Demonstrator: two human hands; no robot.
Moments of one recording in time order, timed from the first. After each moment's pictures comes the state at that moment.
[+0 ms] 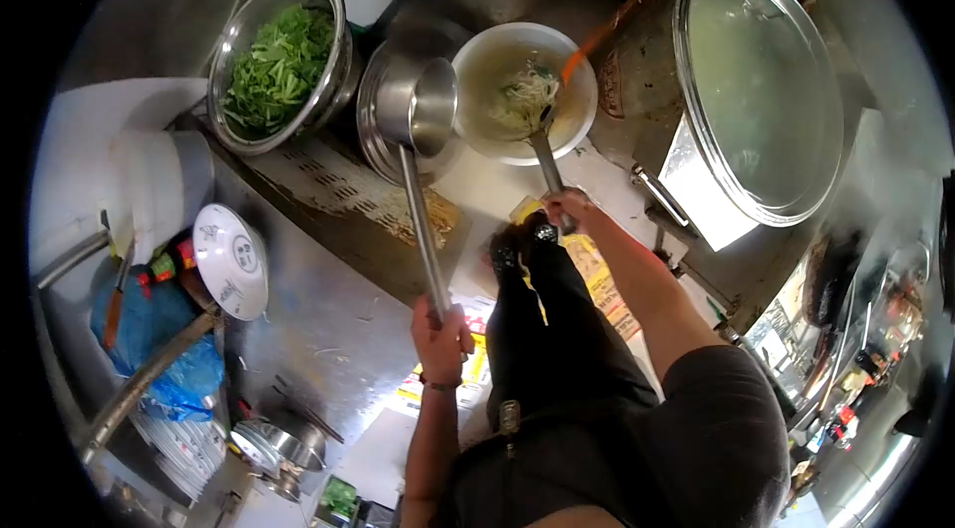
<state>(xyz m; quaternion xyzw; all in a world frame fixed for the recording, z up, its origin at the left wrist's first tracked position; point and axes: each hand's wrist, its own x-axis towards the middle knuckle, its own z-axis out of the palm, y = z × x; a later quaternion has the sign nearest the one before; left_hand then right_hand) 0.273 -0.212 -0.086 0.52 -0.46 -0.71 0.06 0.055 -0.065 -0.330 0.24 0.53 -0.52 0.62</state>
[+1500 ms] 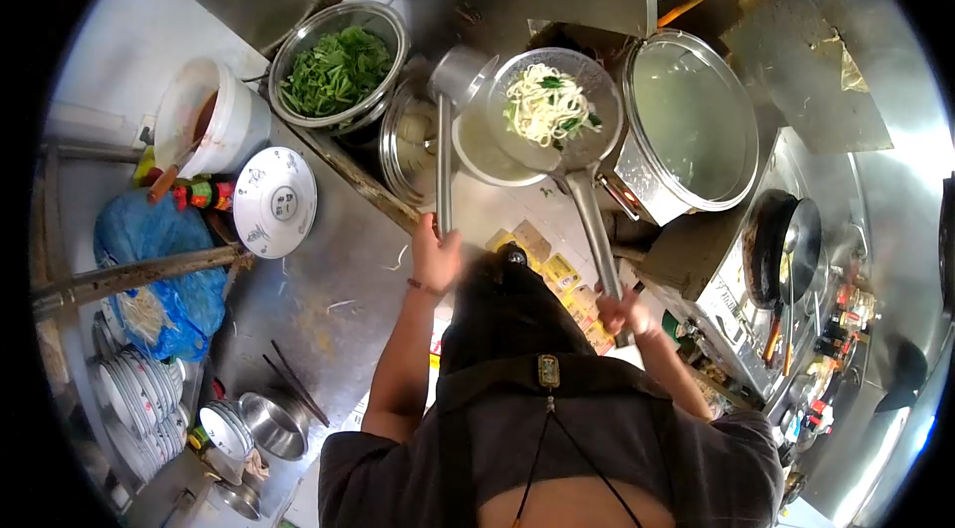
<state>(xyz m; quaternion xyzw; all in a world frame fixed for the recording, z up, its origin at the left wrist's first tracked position) 0.290 -0.277 -0.066 0.37 -0.64 -0.67 0.07 0.204 0.074 -0.030 0.05 0.42 -0.71 0.57</state>
